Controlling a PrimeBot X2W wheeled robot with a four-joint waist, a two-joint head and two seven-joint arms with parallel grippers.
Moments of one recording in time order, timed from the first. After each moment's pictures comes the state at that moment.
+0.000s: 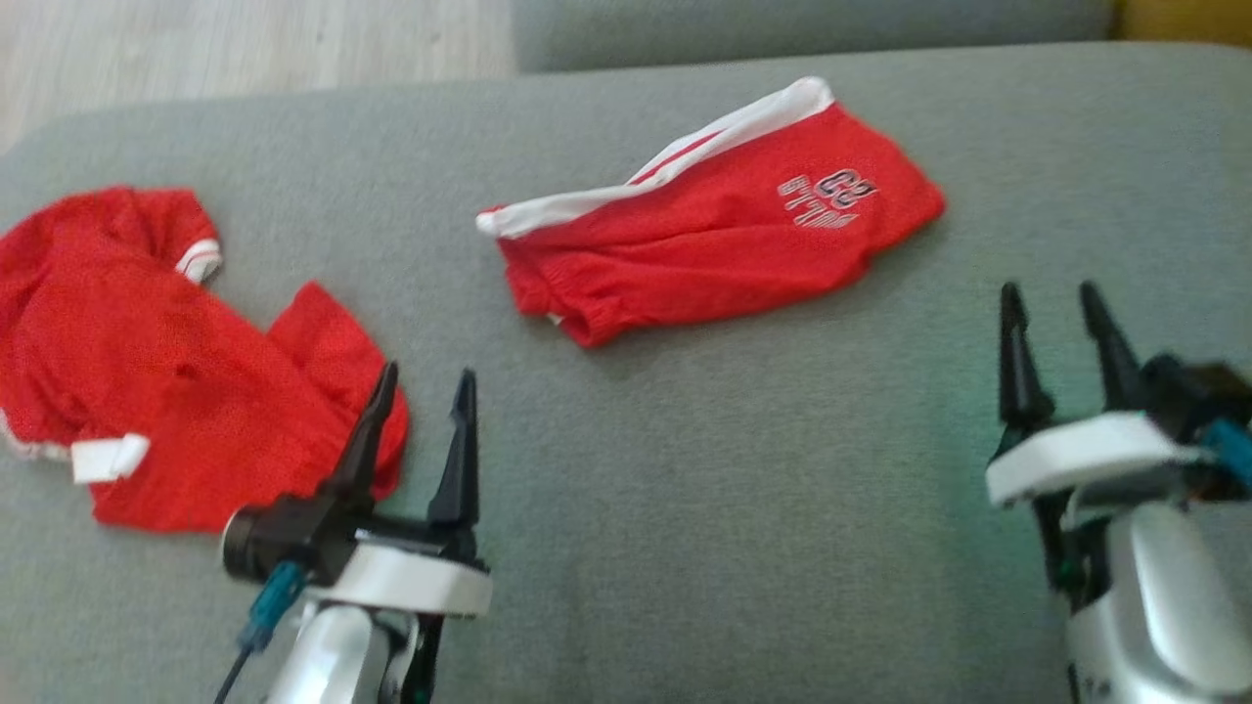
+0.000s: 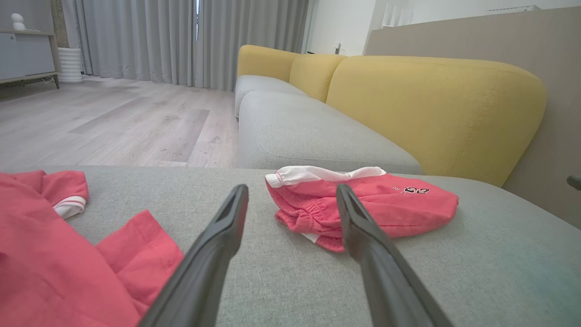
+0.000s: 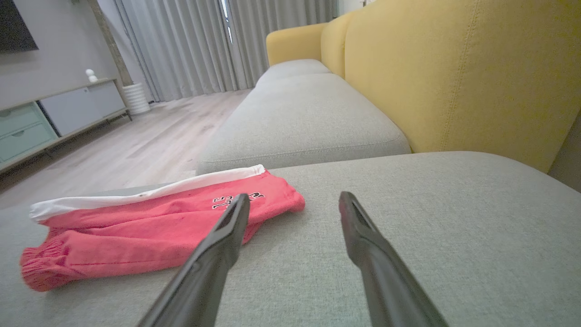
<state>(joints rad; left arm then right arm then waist) -0.14 0.09 -0.29 0.23 -0.30 -0.05 -0.25 -0.22 -0.05 -0.06 0.32 0.14 0.13 -0.14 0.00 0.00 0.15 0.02</state>
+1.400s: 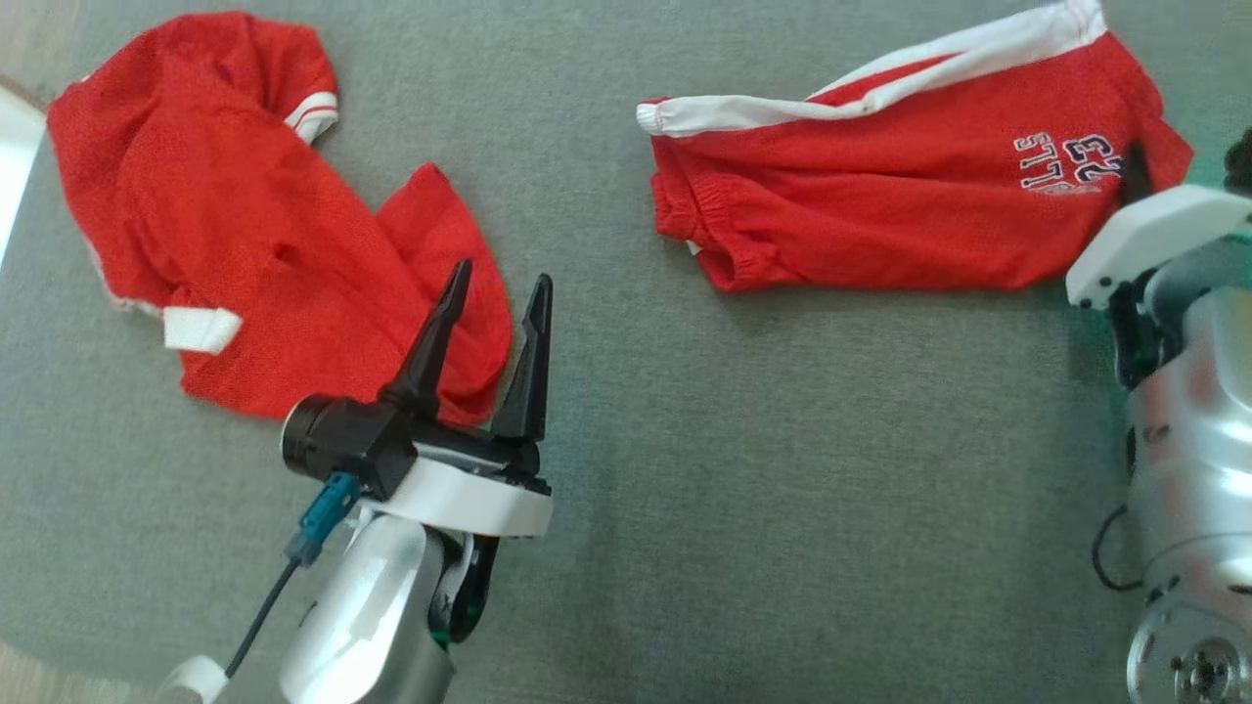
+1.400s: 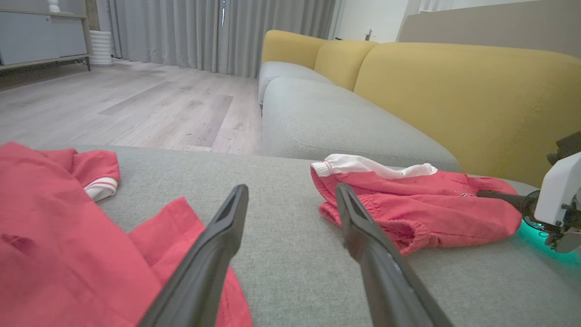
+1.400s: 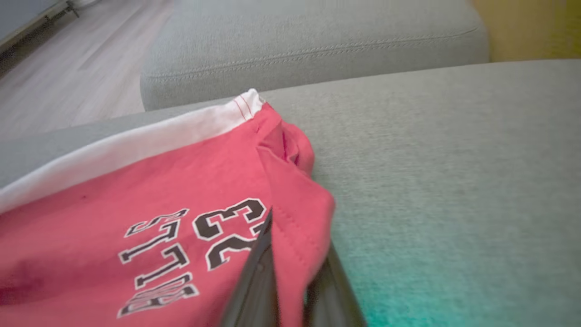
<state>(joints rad) -0.32 0.04 -0.38 0.26 -0.31 -0.07 -0.25 -0.84 -0.11 -0.43 1.00 -0.16 0.13 0.00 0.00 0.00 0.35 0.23</state>
